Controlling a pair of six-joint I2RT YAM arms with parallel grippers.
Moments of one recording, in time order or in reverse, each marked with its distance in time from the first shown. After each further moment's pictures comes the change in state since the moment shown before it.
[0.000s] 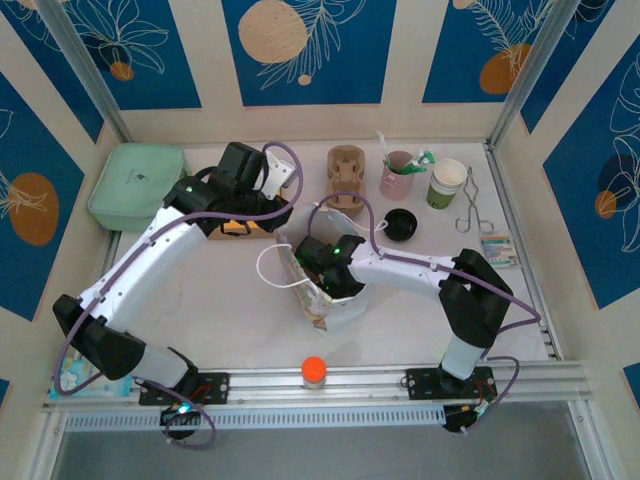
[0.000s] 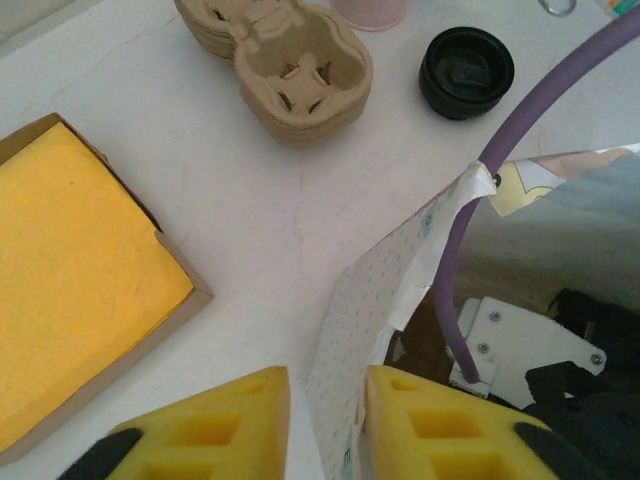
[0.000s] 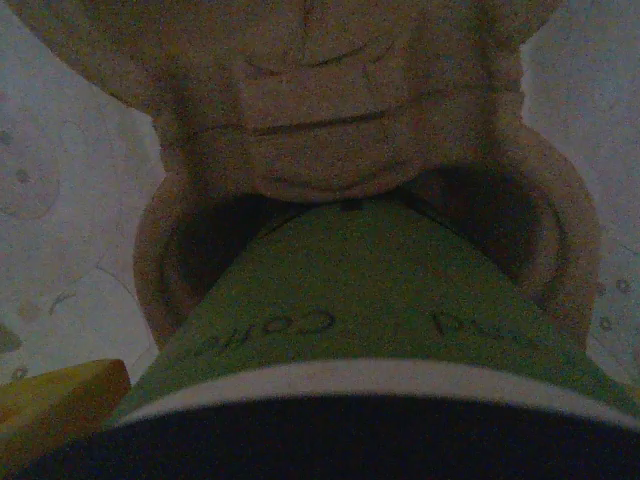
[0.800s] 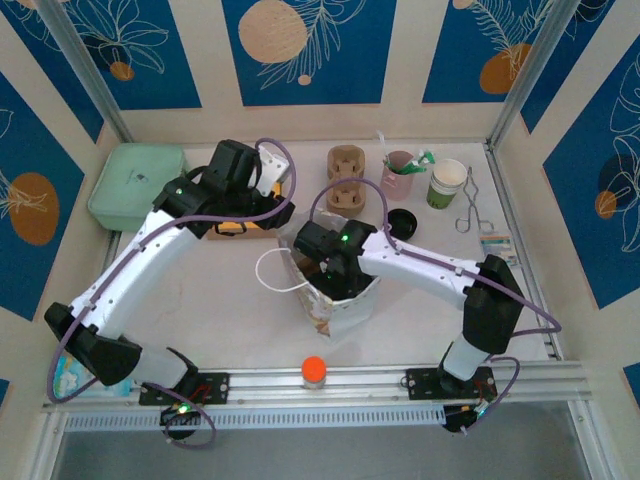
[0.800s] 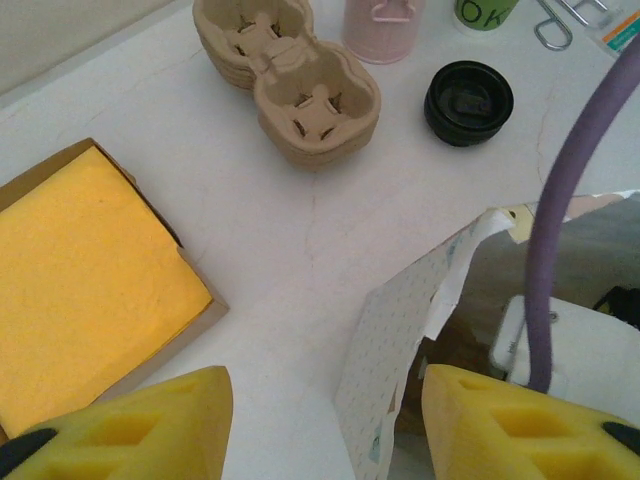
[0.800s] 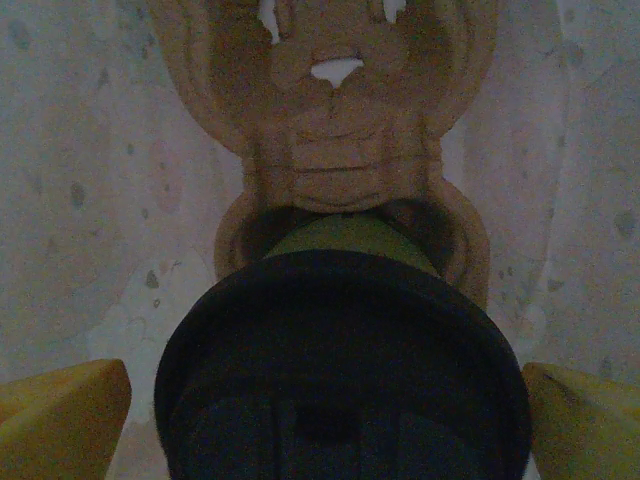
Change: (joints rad) left arm -0.006 -0.032 0.021 -0.001 -0.023 -0.003; right arm 0.013 -0.076 0.162 -0.185 0.031 -0.011
